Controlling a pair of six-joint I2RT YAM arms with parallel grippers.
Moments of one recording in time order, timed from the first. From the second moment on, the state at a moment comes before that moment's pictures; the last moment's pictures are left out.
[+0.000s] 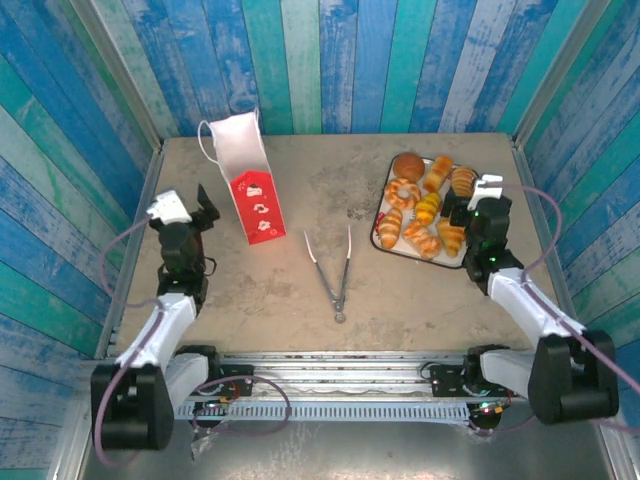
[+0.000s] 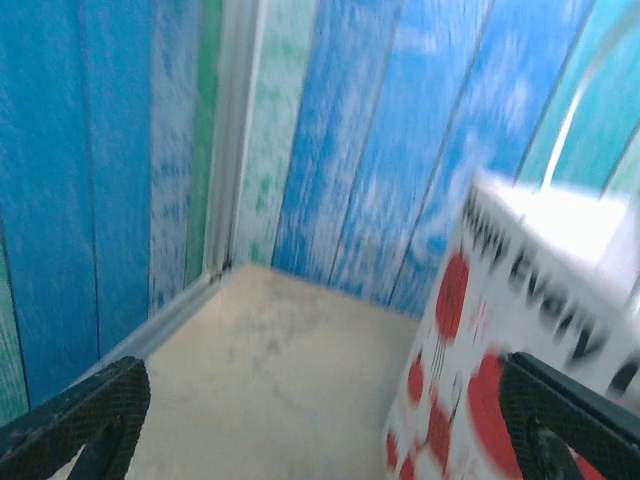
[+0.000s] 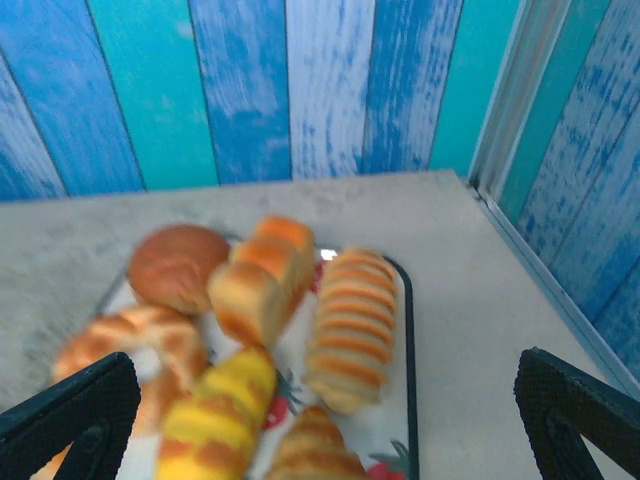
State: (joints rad) left arm -0.01 0.93 0.44 0.53 -0.32 -0.23; right arm 0.11 1.11 0.60 0.26 0.26 0.09
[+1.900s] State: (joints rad) left arm -0.01 0.72 0.62 -0.09 -0.16 -0.34; right arm -0.43 2.01 1.23 -0.35 -0.64 0.28
